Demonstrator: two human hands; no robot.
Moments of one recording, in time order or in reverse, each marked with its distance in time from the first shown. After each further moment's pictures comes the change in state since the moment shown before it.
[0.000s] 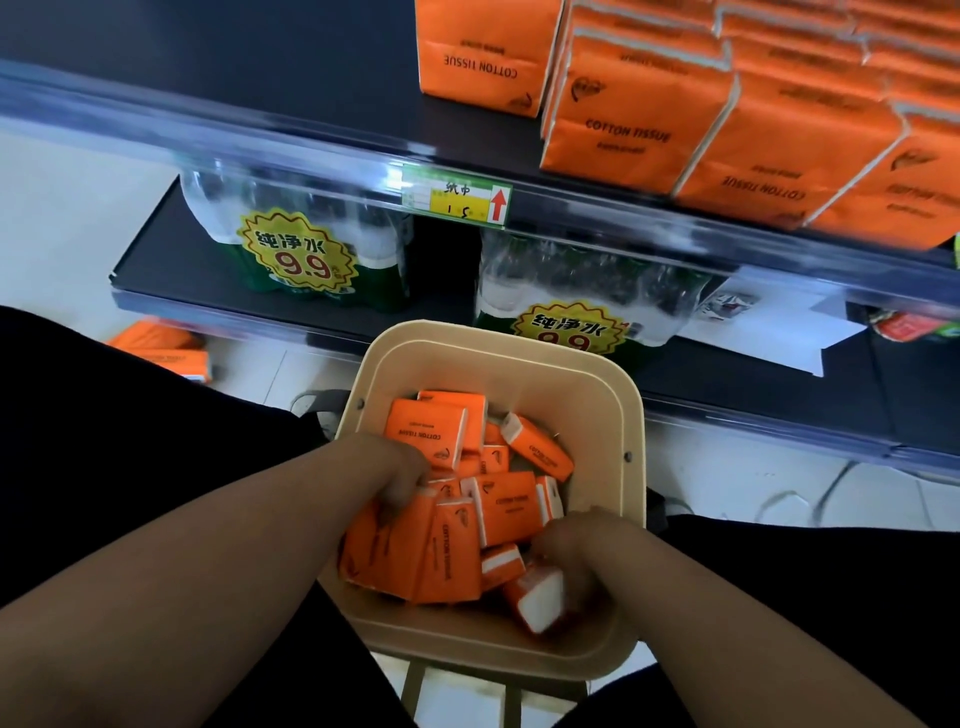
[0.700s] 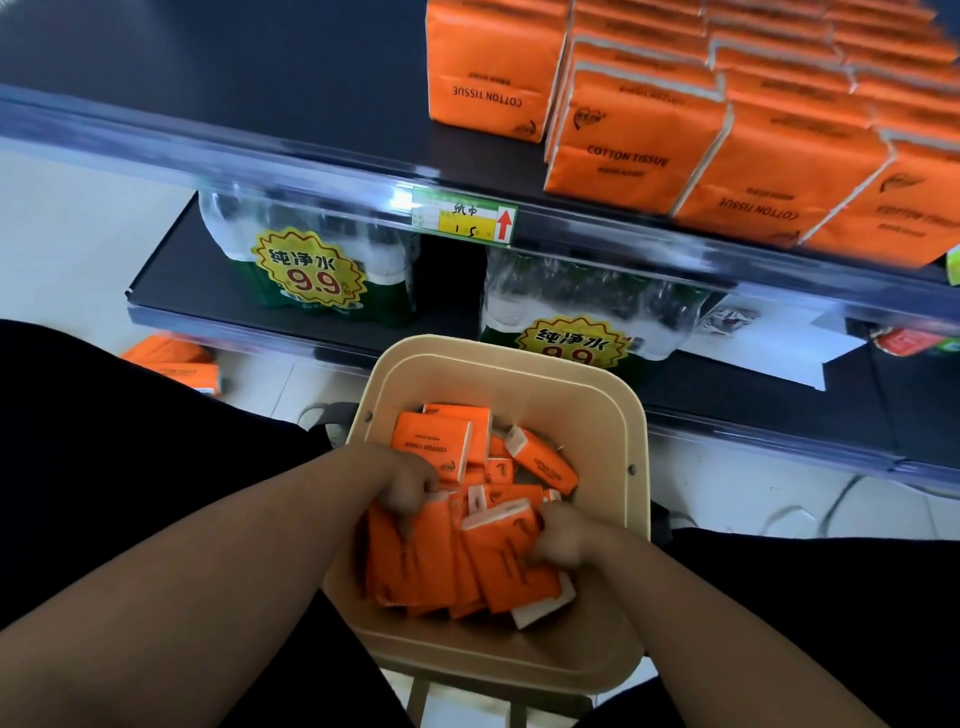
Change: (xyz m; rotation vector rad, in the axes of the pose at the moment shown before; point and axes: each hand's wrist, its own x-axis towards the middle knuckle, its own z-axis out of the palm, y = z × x) left_hand -0.001 -0.006 -0.001 -0.163 0.051 0.057; right_hand 0.030 0.004 0.000 0.679 0.193 -0.046
